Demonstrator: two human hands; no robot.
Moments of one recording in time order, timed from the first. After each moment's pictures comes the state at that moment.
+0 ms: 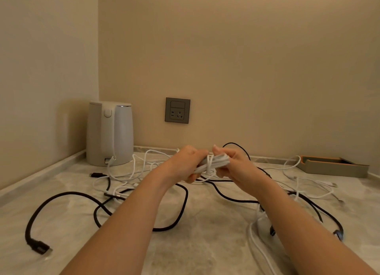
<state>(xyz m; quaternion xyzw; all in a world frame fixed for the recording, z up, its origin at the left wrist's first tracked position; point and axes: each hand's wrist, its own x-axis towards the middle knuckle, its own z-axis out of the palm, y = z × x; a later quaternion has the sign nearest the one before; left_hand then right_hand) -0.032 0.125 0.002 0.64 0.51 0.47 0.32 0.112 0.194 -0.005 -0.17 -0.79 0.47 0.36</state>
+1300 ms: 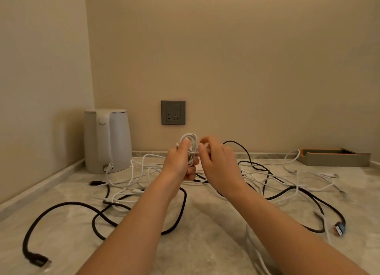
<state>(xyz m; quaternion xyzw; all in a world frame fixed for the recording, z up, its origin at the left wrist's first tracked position) -0.019 0.133 0.000 0.41 0.50 0.67 0.36 0.078 0.160 -0.003 -0.32 -0.81 0.07 0.49</state>
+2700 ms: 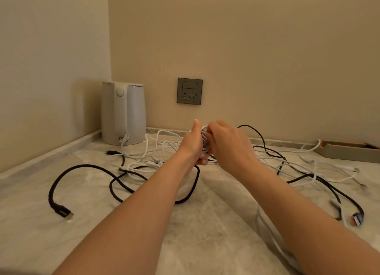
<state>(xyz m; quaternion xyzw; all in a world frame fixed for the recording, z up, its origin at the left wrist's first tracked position) -0.024 0.138 -0.017 0.39 0.51 0.65 0.41 0.074 0.156 -0.002 -0.33 -0.88 -0.15 0.33</state>
